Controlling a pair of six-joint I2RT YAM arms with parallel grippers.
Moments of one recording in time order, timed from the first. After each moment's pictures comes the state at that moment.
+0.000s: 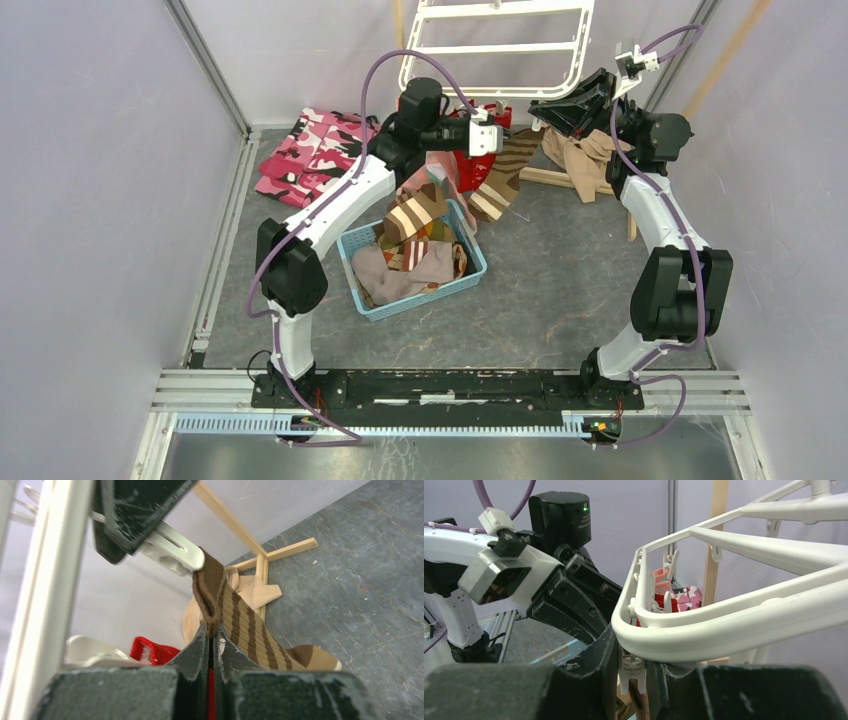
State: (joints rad) left arm -0.65 1.96 1.91 -0.08 0.85 0.85; right arm -0.07 1.64 1.33 1.14 -1.19 0.85
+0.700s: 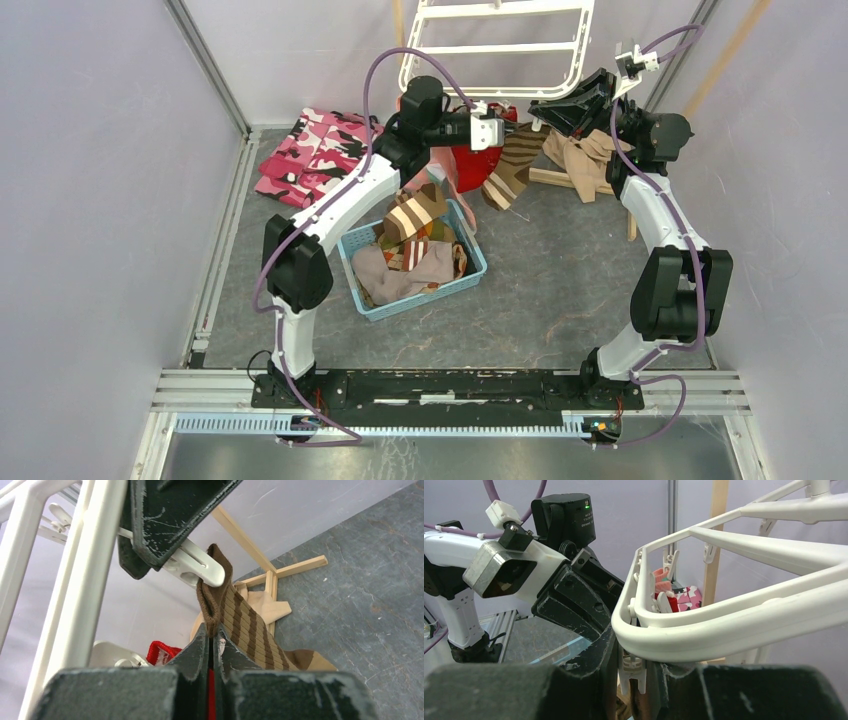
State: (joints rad) left arm -0.65 2.00 1.94 0.04 0.87 0.78; right arm -0.07 1.64 1.33 1.14 -1.19 0.85
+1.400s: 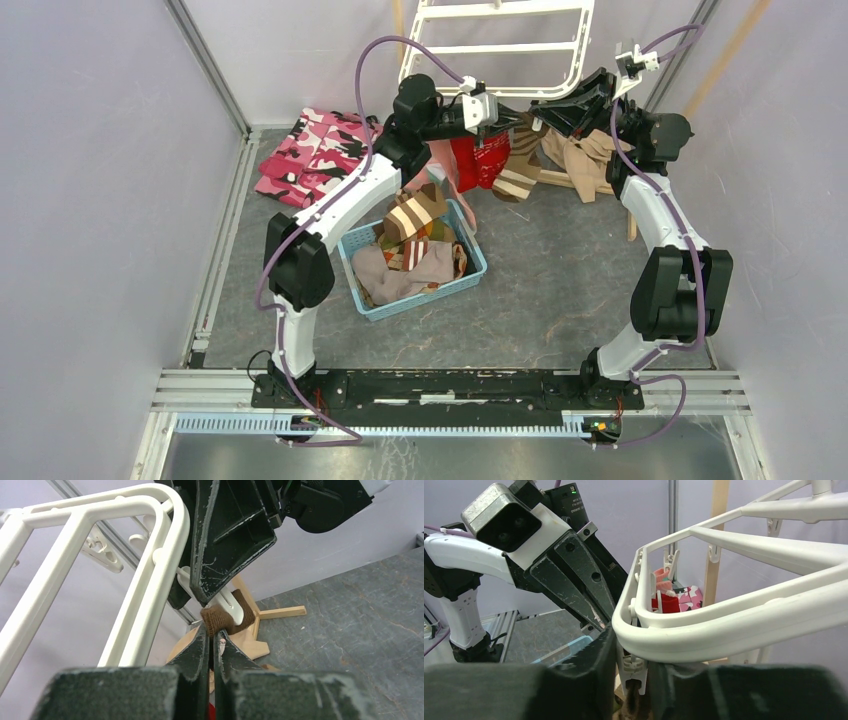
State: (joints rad) left arm -0.65 2.01 1.94 0.30 0.90 0.40; right arm -0.07 1.64 1.33 1.14 -1.19 0.85
